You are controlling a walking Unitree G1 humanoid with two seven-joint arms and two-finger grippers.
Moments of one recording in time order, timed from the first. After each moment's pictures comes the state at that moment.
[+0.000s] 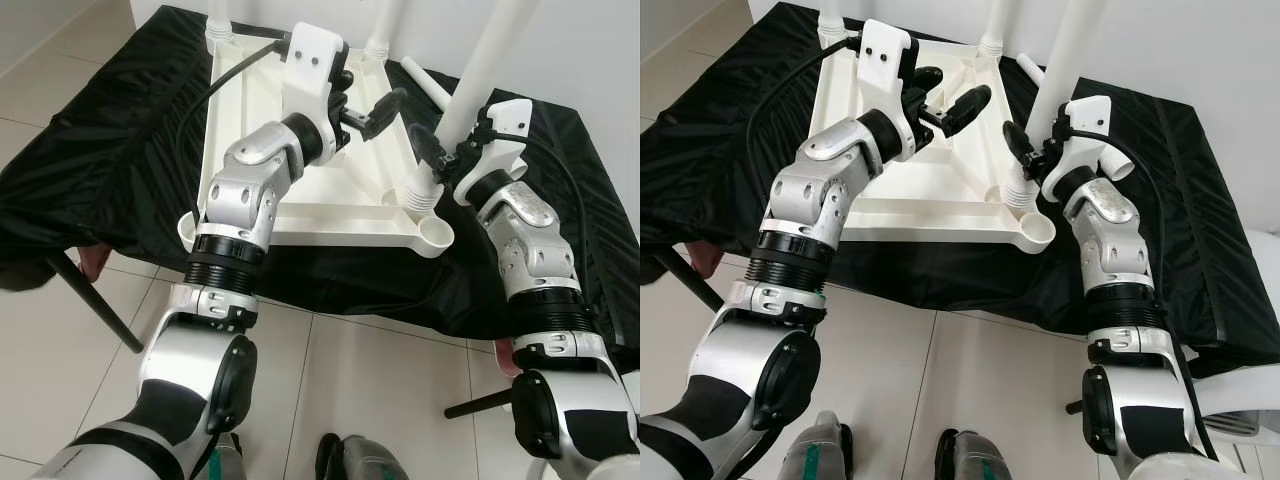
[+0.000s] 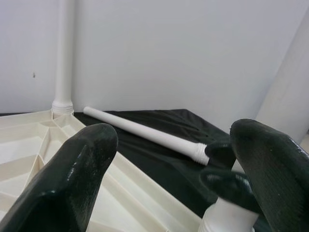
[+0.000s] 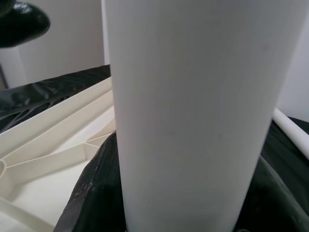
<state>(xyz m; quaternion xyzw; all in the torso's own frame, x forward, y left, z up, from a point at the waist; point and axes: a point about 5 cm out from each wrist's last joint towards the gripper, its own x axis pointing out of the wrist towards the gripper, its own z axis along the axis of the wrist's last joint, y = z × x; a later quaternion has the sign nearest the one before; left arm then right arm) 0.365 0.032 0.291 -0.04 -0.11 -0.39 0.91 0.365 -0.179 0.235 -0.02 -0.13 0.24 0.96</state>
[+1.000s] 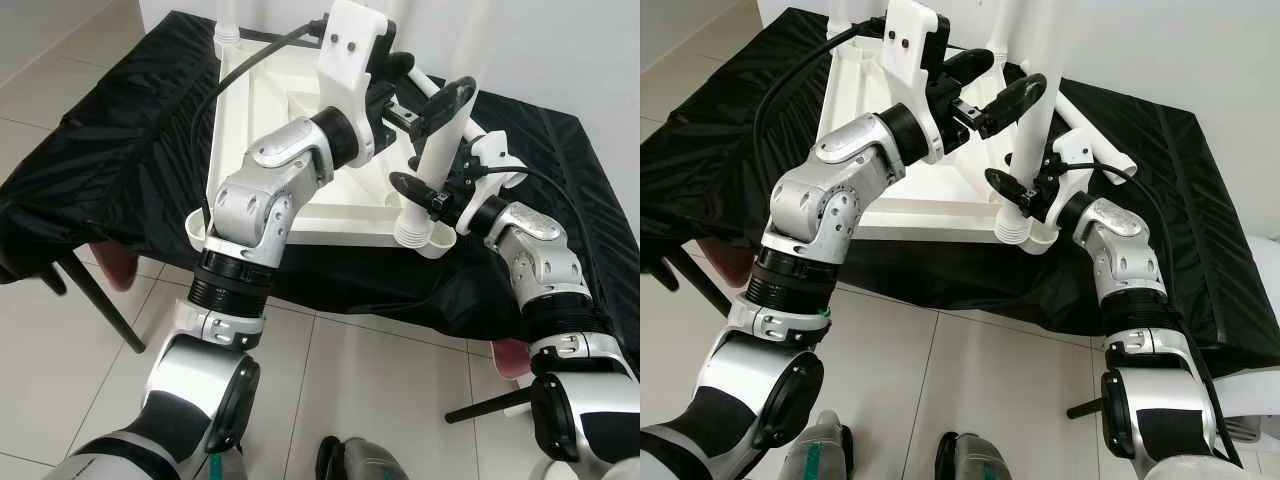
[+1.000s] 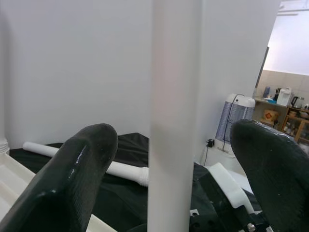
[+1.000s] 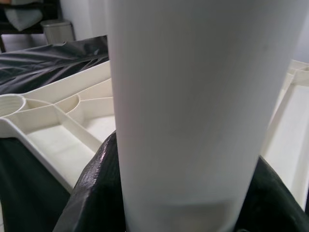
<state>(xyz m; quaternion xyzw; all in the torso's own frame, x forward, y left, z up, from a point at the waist) 0.322 0.002 0.308 -0.06 -0.15 -0.49 0.85 0.362 -0.182 0.205 -0.06 -0.05 0.38 0.92</state>
